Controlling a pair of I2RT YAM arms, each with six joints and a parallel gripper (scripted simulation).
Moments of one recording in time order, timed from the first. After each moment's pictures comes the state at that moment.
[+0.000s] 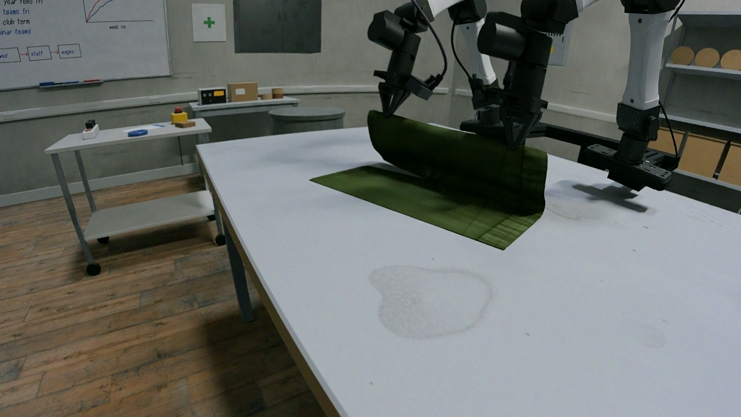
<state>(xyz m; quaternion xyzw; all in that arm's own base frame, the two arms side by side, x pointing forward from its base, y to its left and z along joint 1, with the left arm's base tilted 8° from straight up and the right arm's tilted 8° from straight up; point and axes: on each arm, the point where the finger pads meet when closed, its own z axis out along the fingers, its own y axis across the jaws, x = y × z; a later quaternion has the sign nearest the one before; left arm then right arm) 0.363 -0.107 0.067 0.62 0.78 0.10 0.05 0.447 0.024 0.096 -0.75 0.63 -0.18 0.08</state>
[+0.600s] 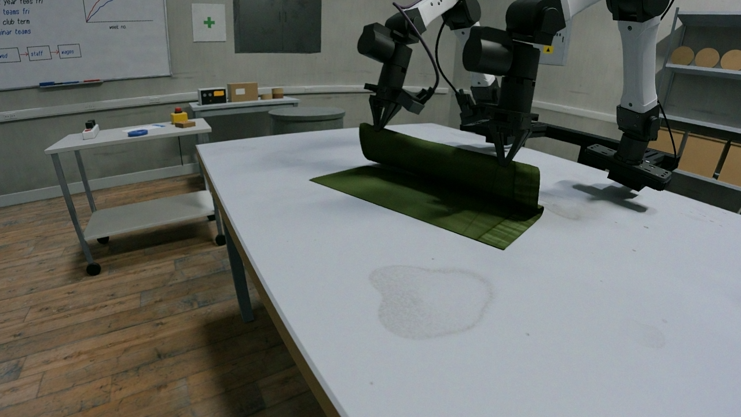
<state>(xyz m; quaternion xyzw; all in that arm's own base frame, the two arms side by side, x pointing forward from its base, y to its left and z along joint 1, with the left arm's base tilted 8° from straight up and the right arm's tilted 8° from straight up) 0.395 -0.098 0.045 0.61 0.79 0.09 0.03 0.477 0.025 0.069 -0.76 0.62 -0.18 0.08</state>
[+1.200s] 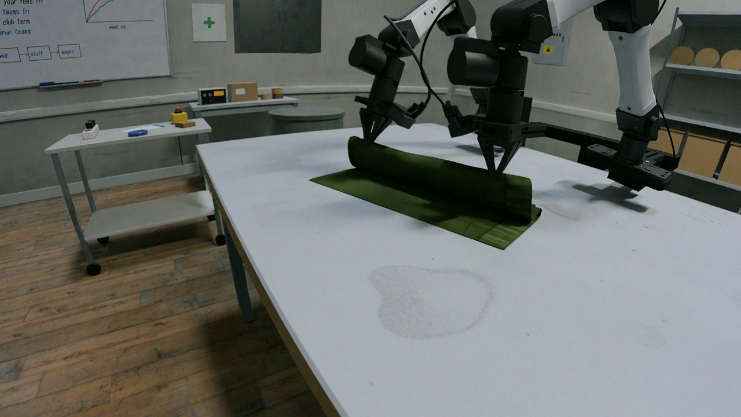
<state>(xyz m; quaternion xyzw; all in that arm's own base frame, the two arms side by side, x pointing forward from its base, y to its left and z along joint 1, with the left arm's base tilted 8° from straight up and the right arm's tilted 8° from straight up) 0.426 -0.091 0.030 0.60 0.79 0.08 0.01 0.512 0.027 0.044 -0.76 0.61 -0.19 0.10</state>
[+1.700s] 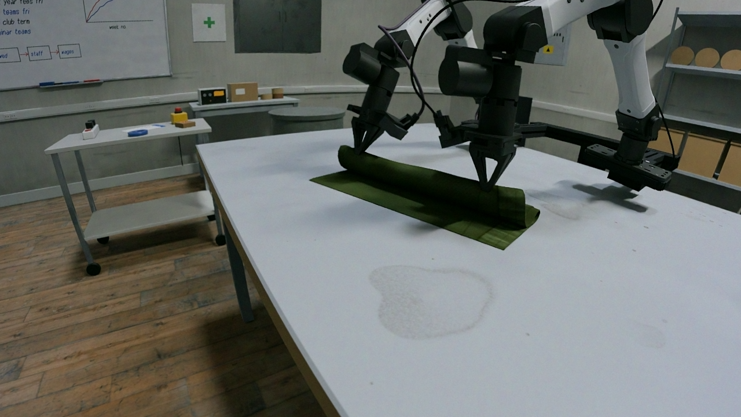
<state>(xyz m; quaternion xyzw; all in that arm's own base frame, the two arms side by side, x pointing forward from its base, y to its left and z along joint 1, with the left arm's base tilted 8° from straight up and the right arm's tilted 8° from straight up) 0.454 -0.083 0.018 0.60 0.80 0.08 0.02 0.541 0.030 0.029 -0.76 0.60 -0.22 0.12</state>
